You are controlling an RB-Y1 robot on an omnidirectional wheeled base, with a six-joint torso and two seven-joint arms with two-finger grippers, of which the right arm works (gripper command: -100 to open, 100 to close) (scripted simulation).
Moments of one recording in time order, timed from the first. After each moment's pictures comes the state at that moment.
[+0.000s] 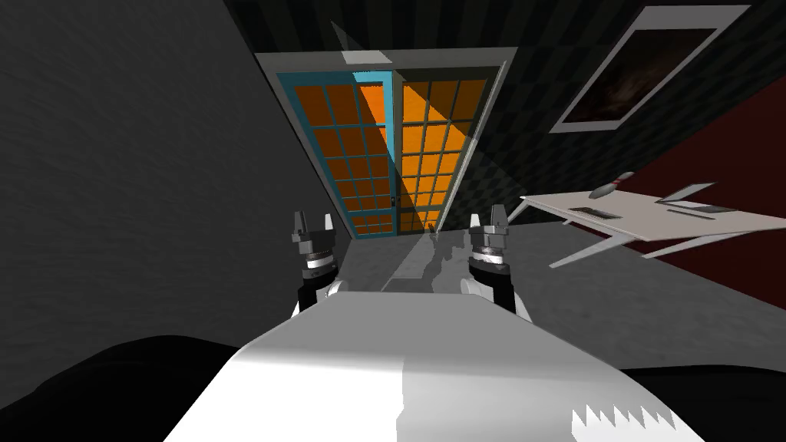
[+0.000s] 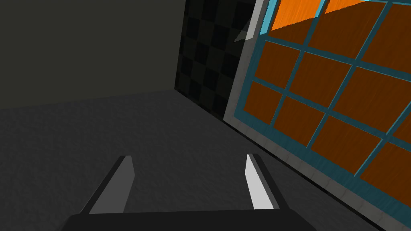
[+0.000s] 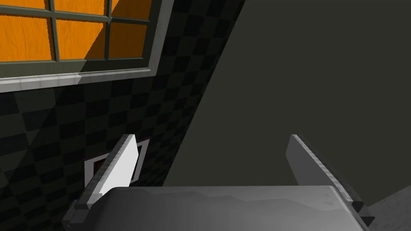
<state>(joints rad) 0.50 0.00 -0.07 -2.27 0.06 -0.51 0.02</state>
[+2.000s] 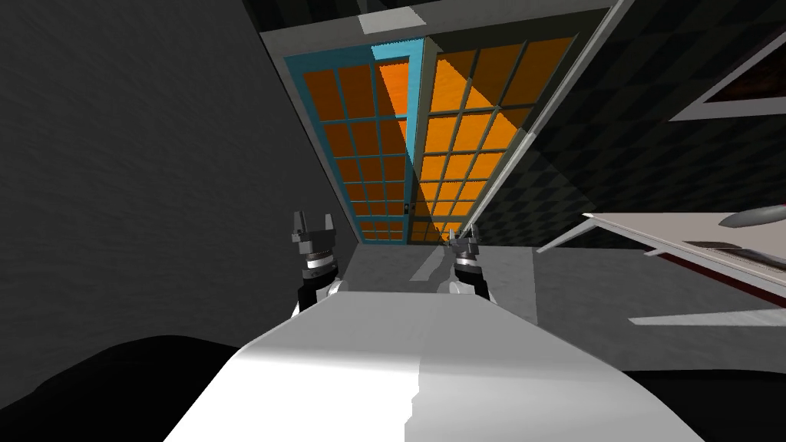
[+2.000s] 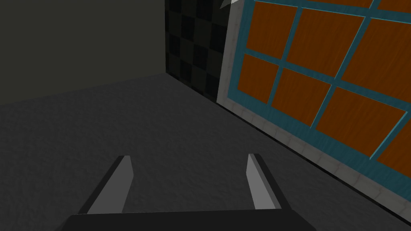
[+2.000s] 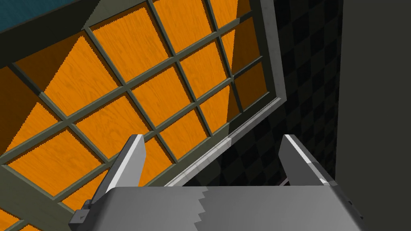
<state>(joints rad) 0.42 -0.09 0.01 -1.90 -0.17 -0.61 -0.36</state>
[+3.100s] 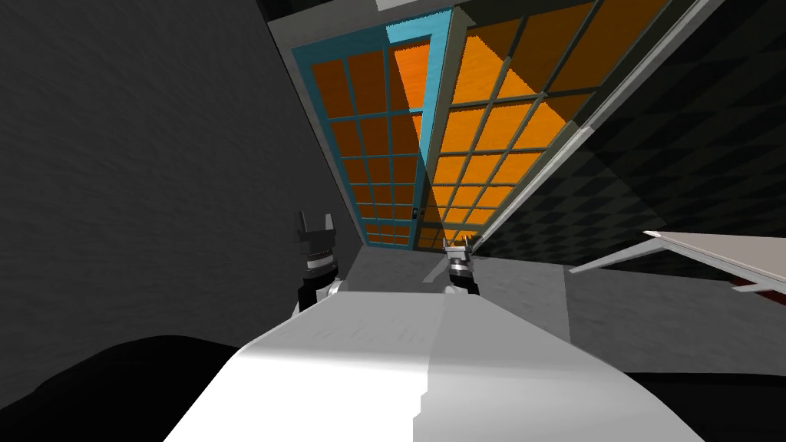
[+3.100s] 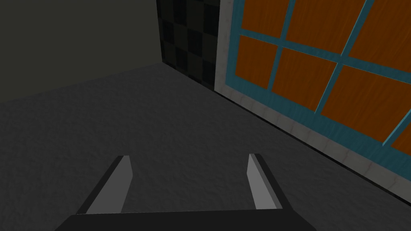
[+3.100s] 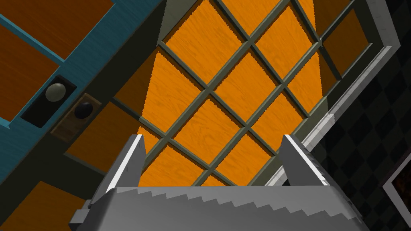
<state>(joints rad) 0.37 -0.14 0.06 -1.64 -0.31 -0.69 -0.60</state>
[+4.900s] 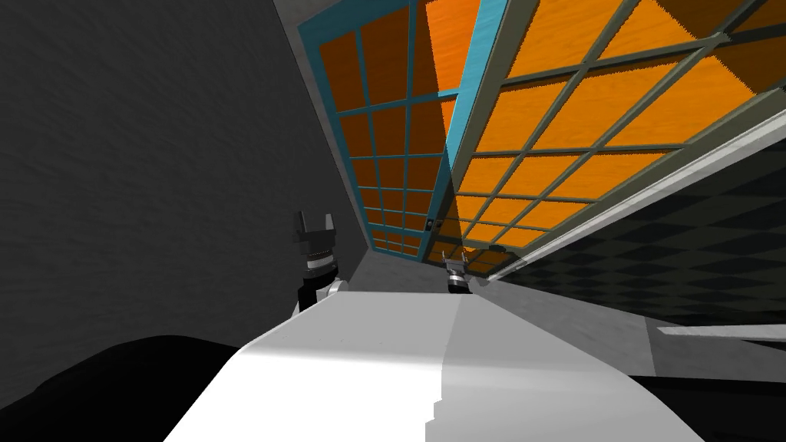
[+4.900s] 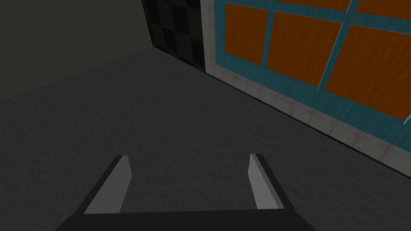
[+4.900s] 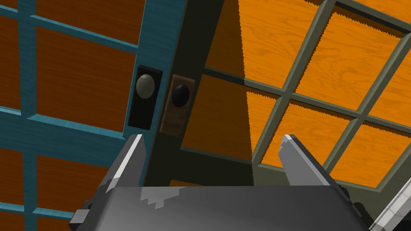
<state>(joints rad) 0.29 -0.20 0.15 -1.25 -0.55 -0.79 -1.00</state>
